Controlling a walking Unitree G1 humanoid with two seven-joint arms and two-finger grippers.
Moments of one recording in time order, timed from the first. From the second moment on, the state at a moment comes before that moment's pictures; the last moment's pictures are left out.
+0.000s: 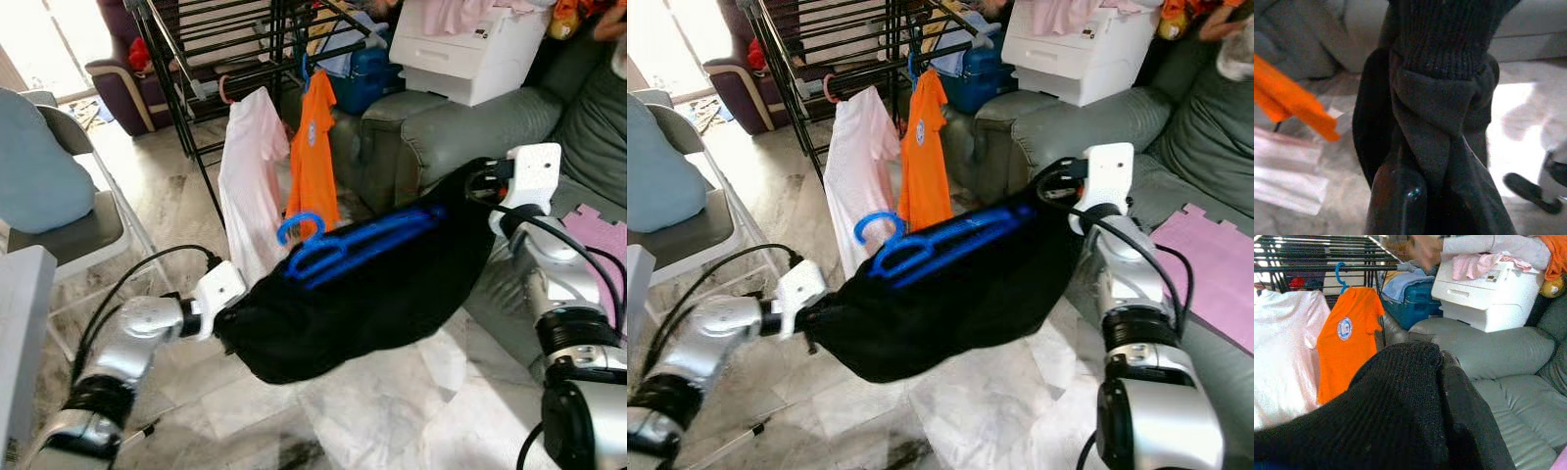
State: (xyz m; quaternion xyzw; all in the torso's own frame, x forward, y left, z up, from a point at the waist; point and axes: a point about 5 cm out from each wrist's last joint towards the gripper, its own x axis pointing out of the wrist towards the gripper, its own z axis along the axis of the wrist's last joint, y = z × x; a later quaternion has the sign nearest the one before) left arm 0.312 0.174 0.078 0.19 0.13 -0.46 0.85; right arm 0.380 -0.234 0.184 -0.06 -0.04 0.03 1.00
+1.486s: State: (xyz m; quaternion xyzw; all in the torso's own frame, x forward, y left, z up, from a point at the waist) left arm 0.339 0.107 0.059 -0.10 0.21 -0.13 0.96; right arm 0.318 -0.119 0.095 -0.15 0.11 0.41 0.89
